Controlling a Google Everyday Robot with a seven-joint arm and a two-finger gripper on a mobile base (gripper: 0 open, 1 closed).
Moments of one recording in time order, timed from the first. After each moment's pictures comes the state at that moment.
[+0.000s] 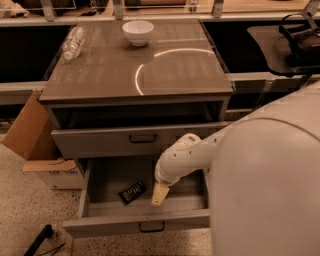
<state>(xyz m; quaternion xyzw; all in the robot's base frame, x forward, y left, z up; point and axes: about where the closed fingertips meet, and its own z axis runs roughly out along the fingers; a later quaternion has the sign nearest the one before) 0.557 -0.005 0.518 -0.63 0.75 0.01 0.20</state>
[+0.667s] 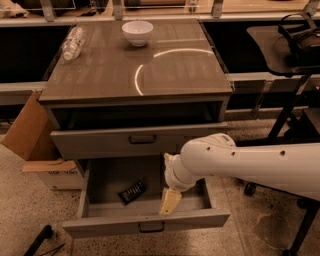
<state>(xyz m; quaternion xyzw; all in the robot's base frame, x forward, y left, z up) 0.491 -0.019 0.598 -0.66 0.71 0.07 0.22</state>
